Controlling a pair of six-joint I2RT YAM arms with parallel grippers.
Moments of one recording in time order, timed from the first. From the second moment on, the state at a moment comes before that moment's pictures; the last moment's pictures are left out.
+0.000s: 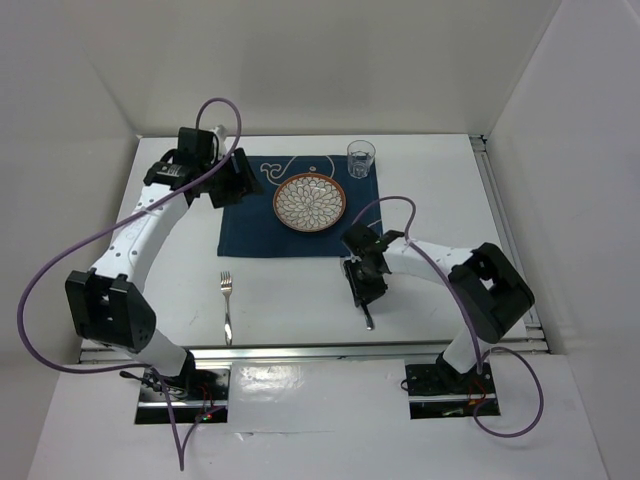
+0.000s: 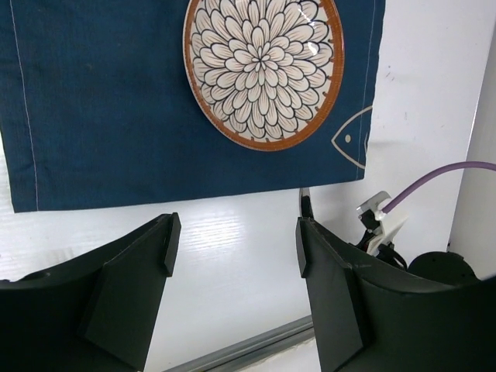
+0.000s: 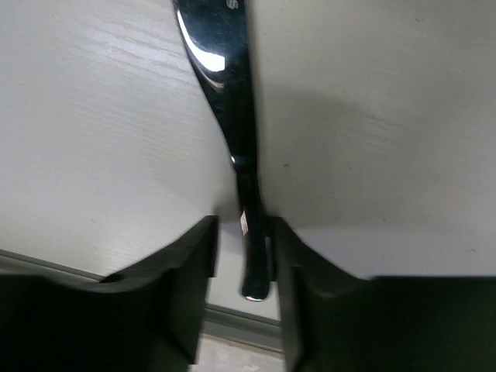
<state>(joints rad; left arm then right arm) -0.17 1.55 1.50 -0.73 0.25 -0.53 0.67 1.64 0.92 -0.63 -0.05 0.44</state>
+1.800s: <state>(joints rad) -0.17 1.47 1.44 -0.75 0.23 -0.53 0.81 1.67 0.95 -0.64 0.09 0.57</state>
